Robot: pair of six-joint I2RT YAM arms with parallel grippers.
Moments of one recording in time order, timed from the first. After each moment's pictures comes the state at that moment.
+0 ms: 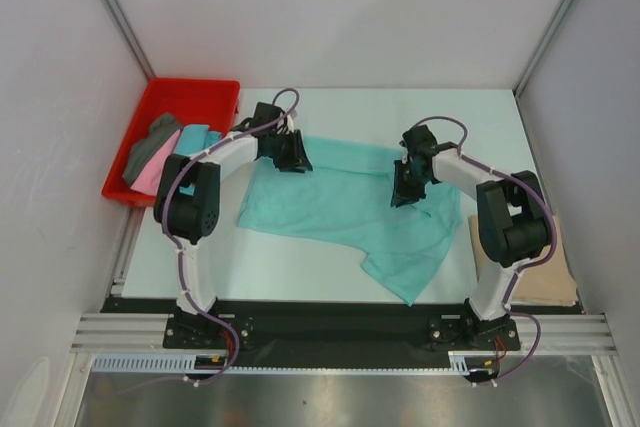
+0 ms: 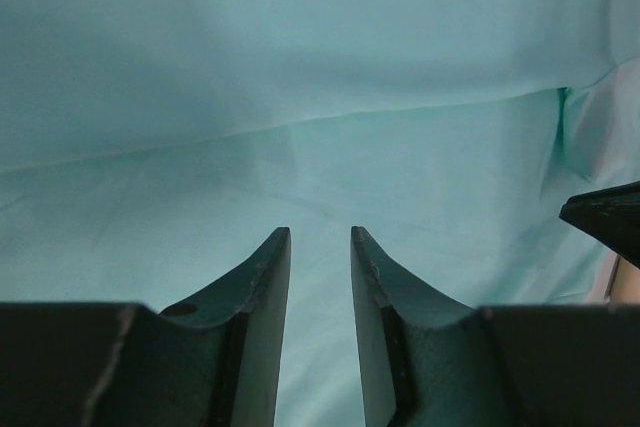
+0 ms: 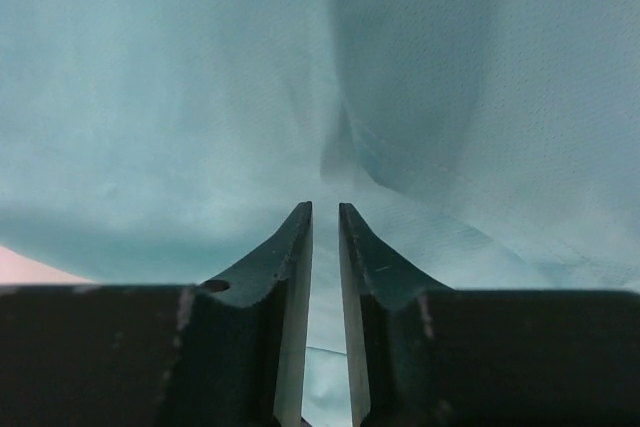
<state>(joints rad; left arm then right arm) -0.30 2.05 1.48 -0.39 0.42 -0.41 0.30 1.82 1.21 -0.59 -0.18 0.39</state>
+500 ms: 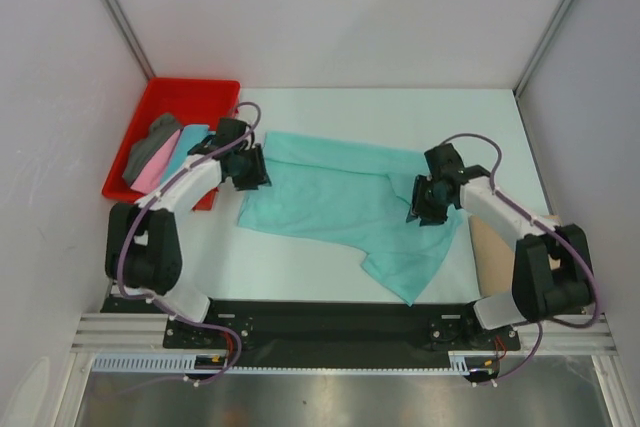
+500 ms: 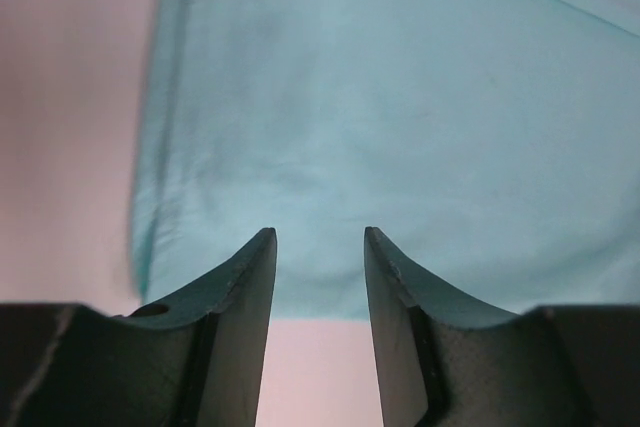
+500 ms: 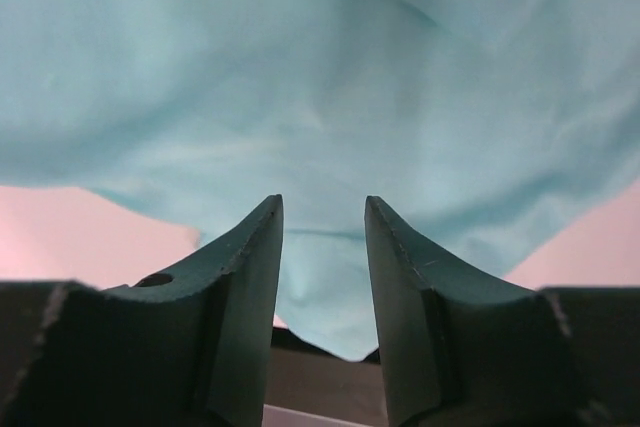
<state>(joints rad) -0.24 1.64 1.18 -0.55 0.13 -0.40 0.30 1.49 0.98 -0.67 -0.09 0.50</state>
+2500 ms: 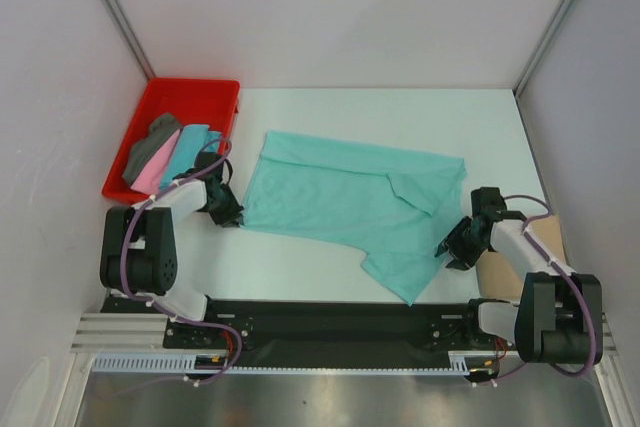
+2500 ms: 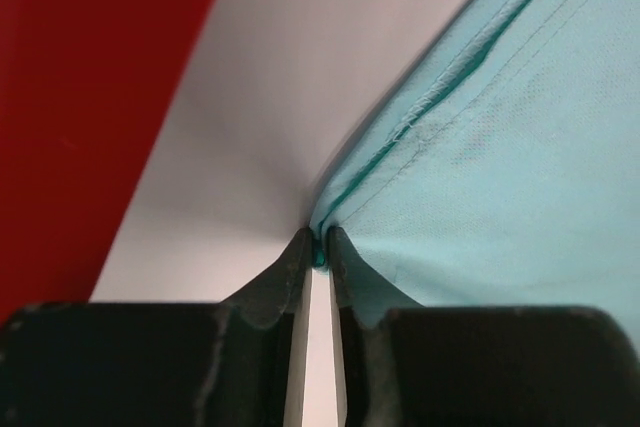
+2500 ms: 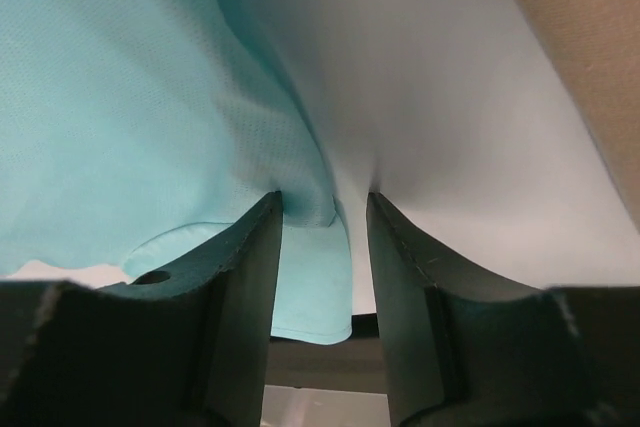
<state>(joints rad) -0.04 1.57 0.85 -0.53 0.05 -0.57 -0.04 1.19 0.57 -0.70 -0.15 0.75</state>
